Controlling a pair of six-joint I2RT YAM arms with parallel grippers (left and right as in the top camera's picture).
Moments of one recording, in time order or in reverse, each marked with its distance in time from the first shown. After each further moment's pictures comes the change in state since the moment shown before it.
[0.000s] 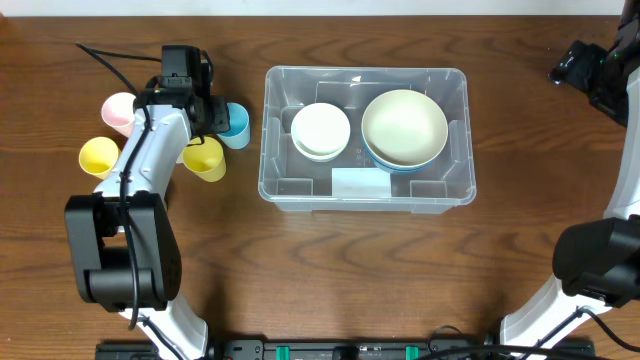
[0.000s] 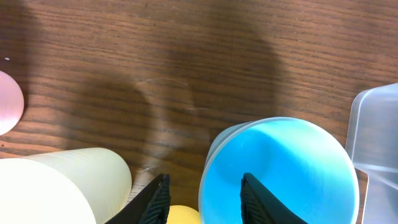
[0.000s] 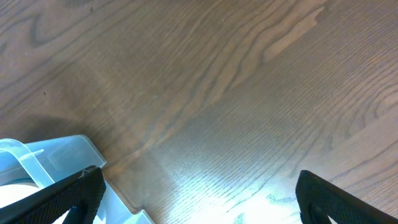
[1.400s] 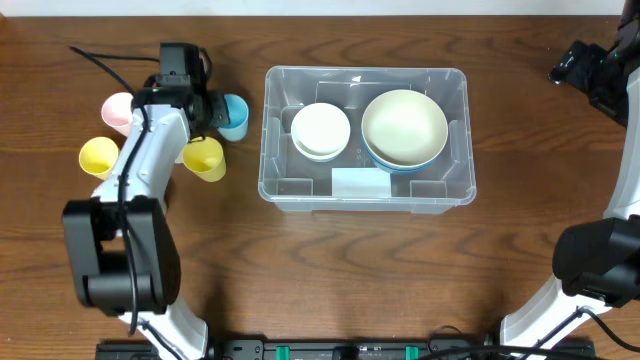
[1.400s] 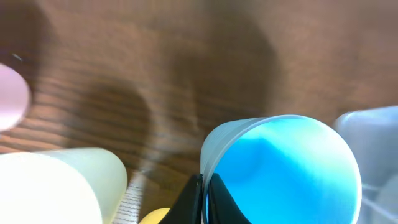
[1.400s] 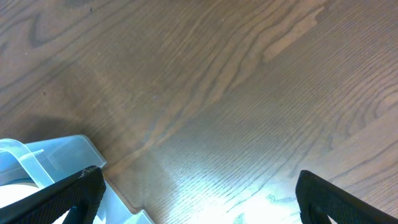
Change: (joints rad) left arm 0.000 -0.035 0.013 0.010 0.001 -0.090; right arm 0.000 0.000 0.000 0.000 0.000 0.000
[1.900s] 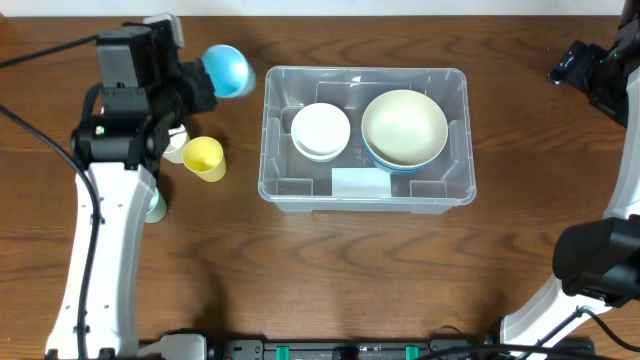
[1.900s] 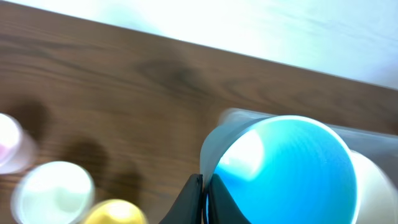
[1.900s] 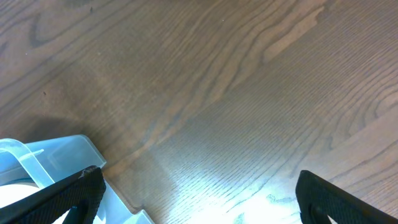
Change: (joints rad) left arm -0.018 -0.421 0.030 -0.080 0.221 -0.045; right arm 0.000 0.000 0.000 0.000 0.000 0.000
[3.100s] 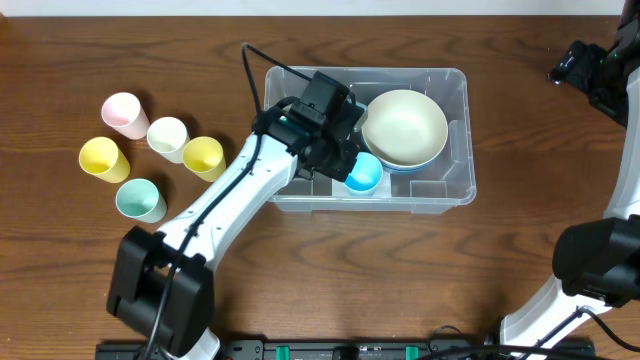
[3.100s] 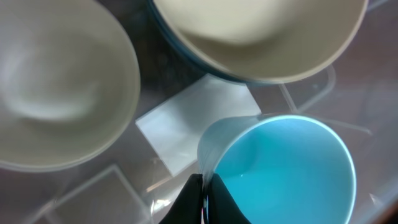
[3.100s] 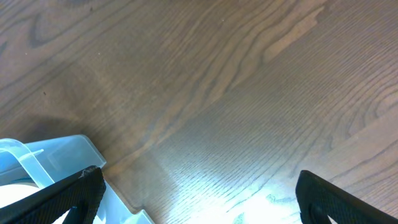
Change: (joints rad) left arm -0.541 0.351 0.000 -0.112 0.037 0.181; right arm 0.000 0.000 0.000 0.000 0.000 0.000
